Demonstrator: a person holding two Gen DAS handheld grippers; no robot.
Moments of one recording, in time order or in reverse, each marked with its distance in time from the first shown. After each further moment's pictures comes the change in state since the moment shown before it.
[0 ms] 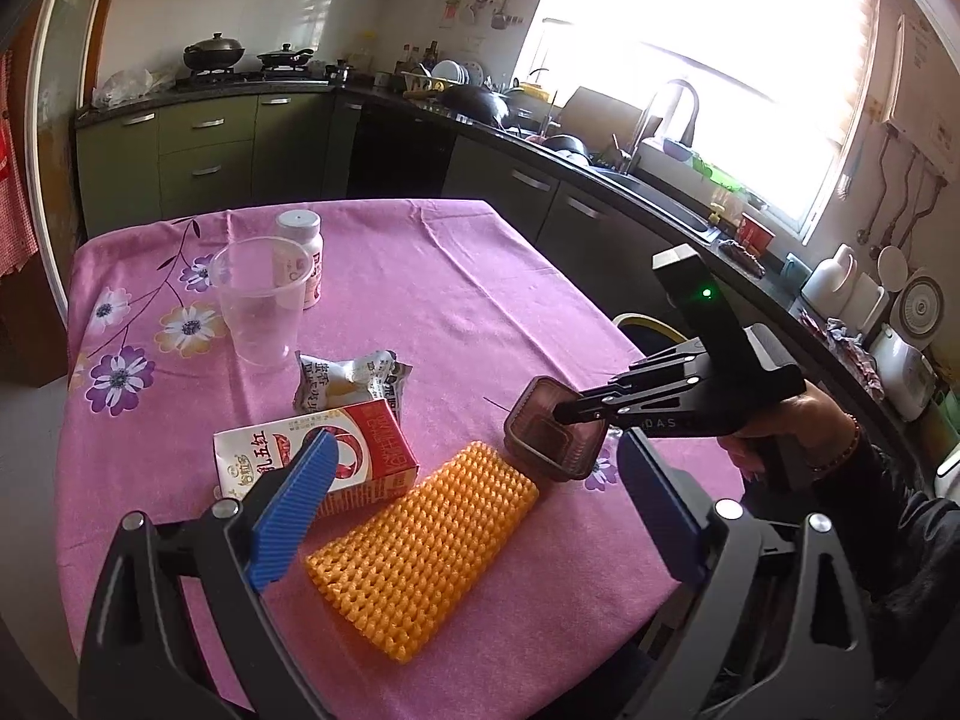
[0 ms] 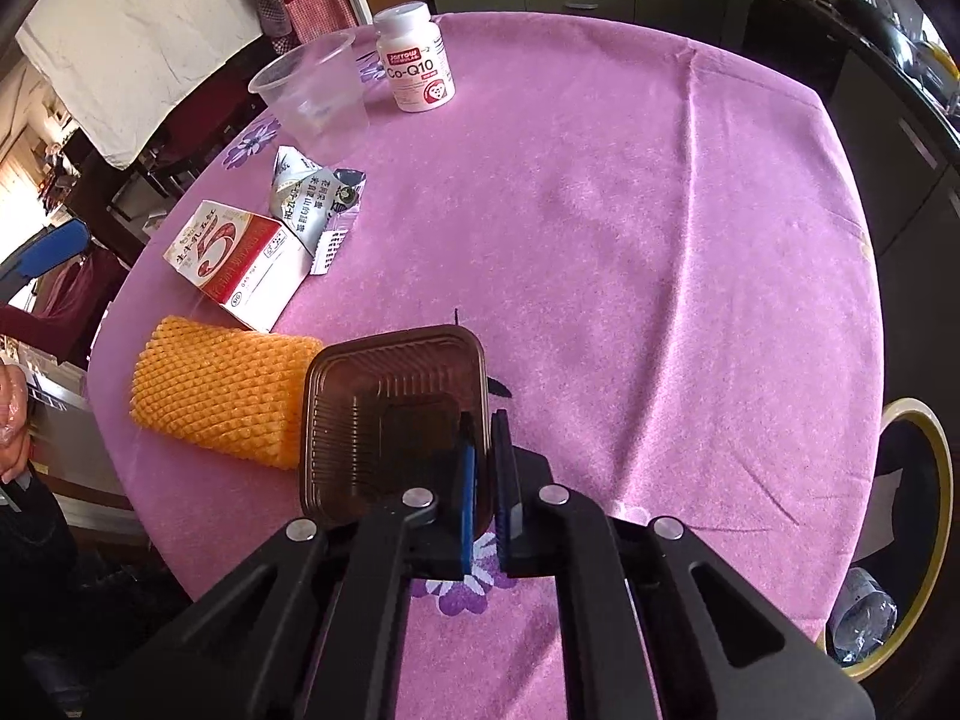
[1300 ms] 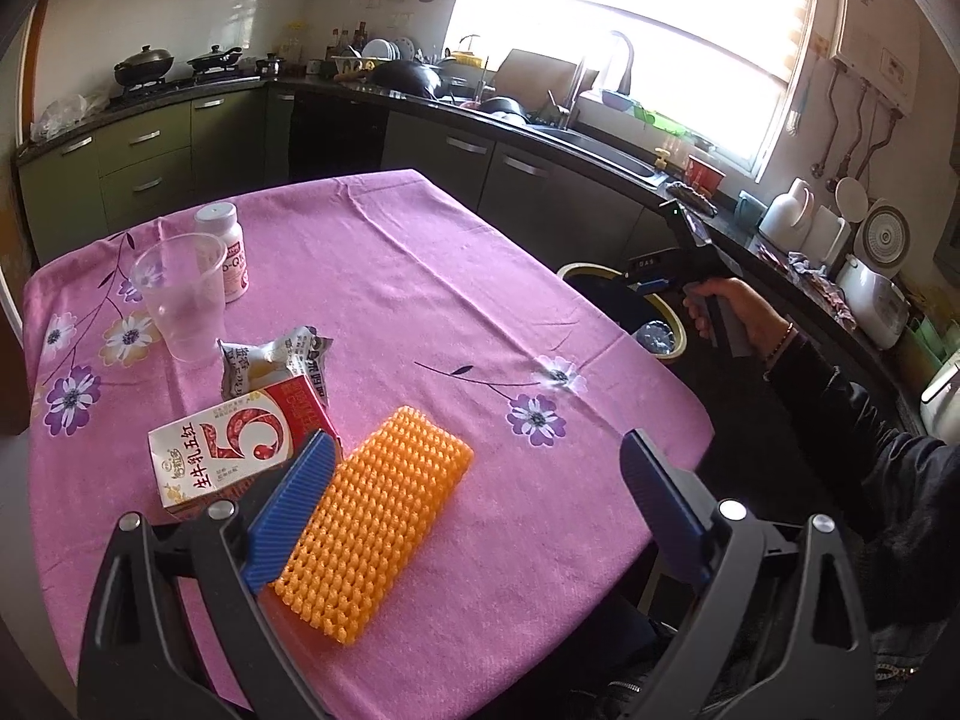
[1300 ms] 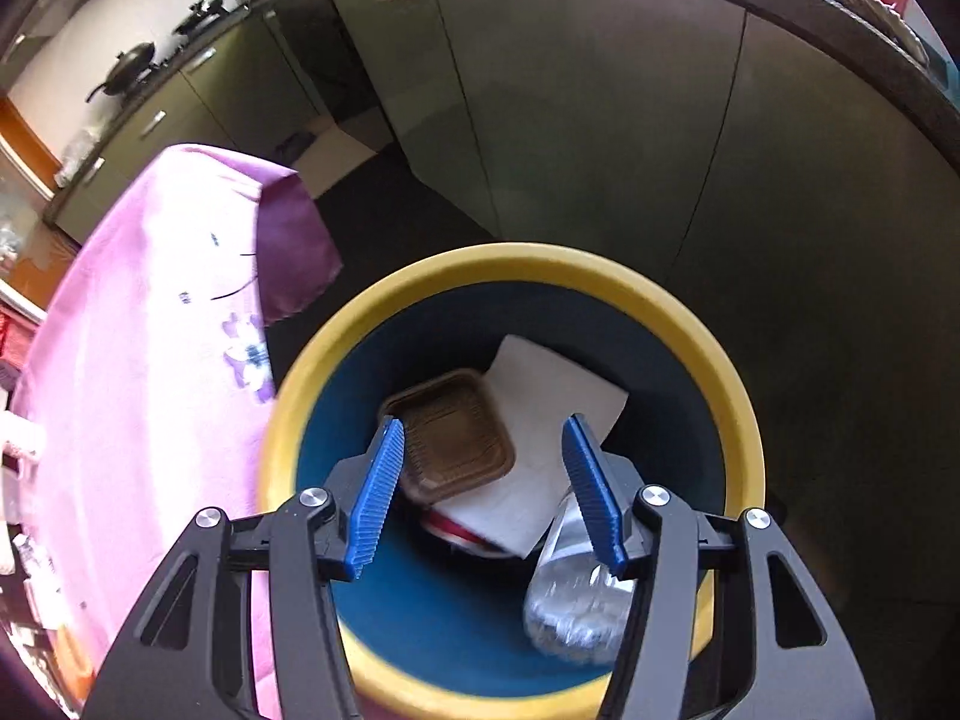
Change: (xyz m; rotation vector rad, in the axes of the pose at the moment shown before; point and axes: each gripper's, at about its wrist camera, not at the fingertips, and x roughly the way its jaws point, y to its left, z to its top) left arm 0.011 -0.031 -0.016 0.133 0.083 -0.099; right arm -0.055 -0.314 -0.105 0.825 -0.159 -0.331
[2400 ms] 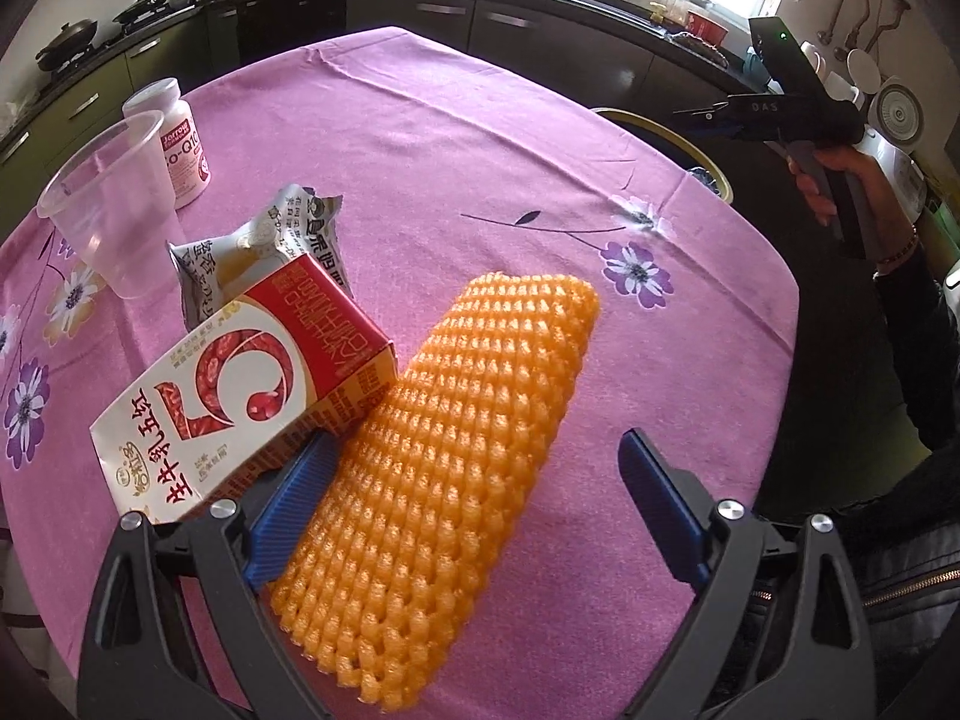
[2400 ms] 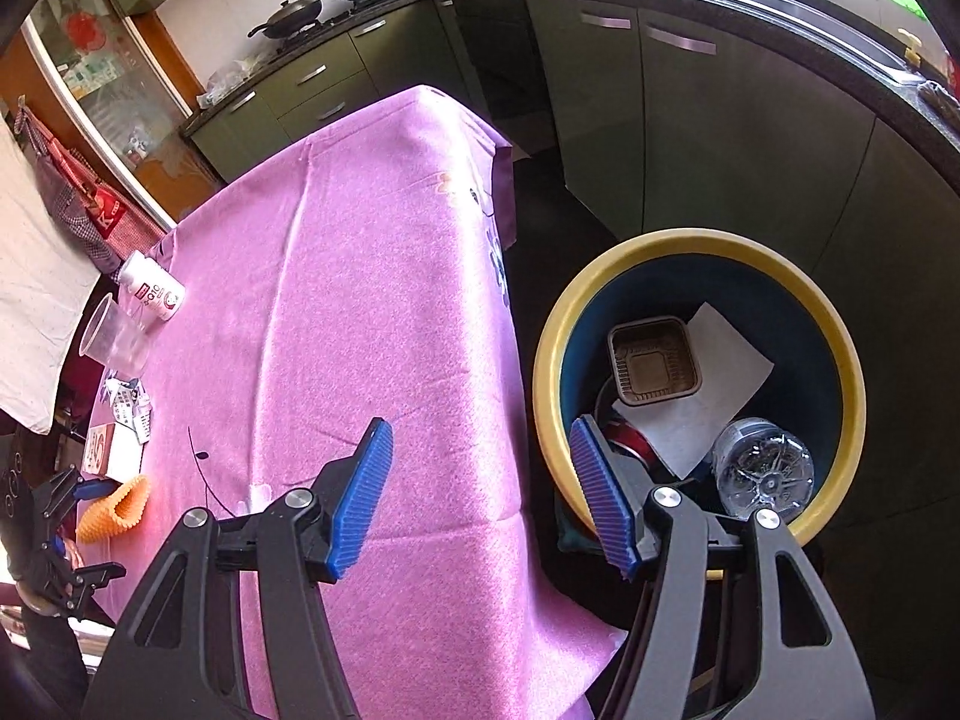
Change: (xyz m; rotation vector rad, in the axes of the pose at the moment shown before) left arm 0.083 0.051 -0.020 0.141 0.310 0.006; right arm -0.068 0.104 -0.083 -0.253 -0.035 0.213
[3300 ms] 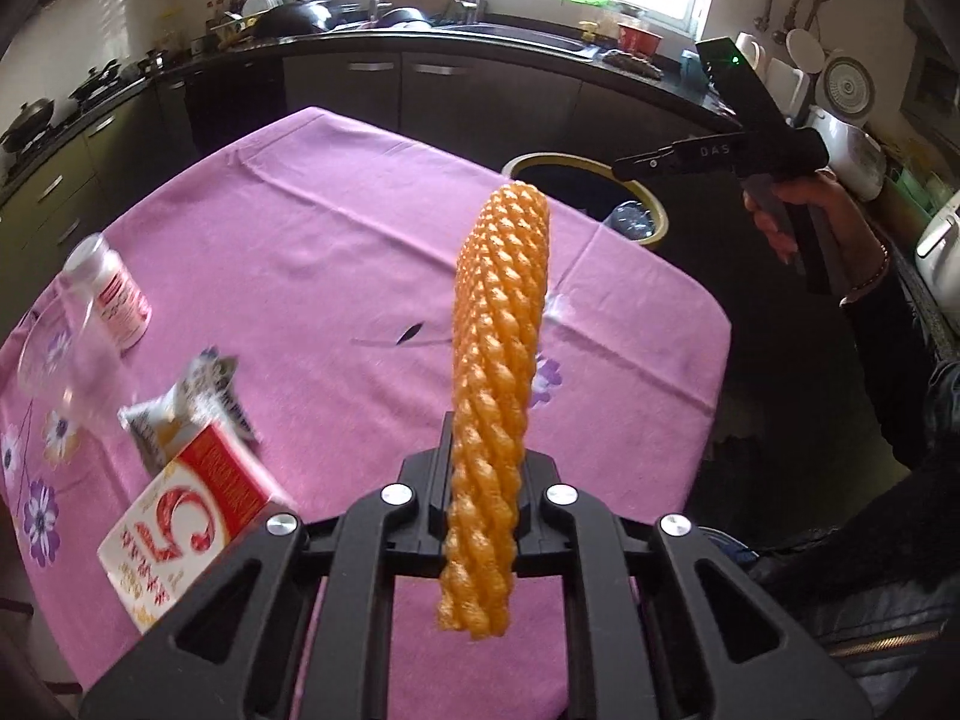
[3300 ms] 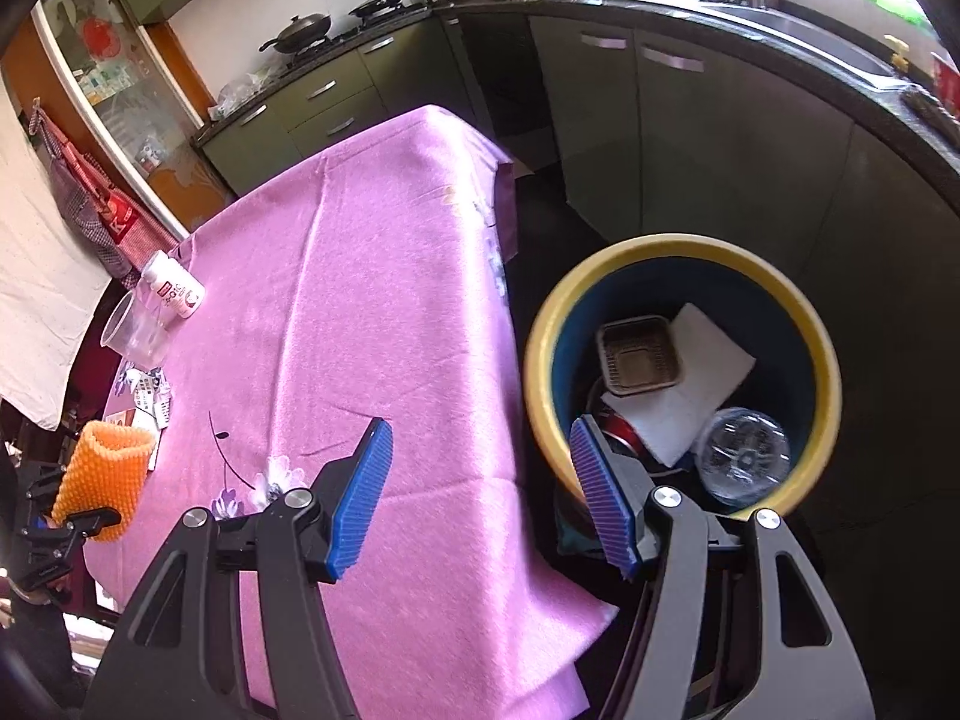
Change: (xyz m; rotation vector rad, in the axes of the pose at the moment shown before) left arm -0.025 -0.066 0.051 0.149 -0.089 -0.049; right arm -0.038 -0.011 -0.017 -0.004 -0.054 0.003
